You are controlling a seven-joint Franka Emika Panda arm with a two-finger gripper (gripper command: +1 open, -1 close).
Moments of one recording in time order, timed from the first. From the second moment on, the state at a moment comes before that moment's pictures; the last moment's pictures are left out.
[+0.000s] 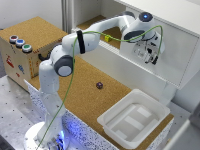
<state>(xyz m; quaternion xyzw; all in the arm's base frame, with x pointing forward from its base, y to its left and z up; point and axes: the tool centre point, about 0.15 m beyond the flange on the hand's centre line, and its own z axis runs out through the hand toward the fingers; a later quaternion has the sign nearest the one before) 0.555 -0.308 0.597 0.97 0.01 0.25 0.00</state>
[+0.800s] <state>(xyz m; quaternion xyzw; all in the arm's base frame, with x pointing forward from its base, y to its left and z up) 0.559 -0.306 0.596 0.97 -0.01 0.25 -0.01</state>
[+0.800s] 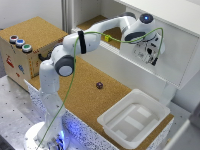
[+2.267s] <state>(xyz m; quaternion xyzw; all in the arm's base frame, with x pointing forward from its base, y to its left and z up) 0.558 -0.201 0.595 0.97 0.07 0.24 -0.05</state>
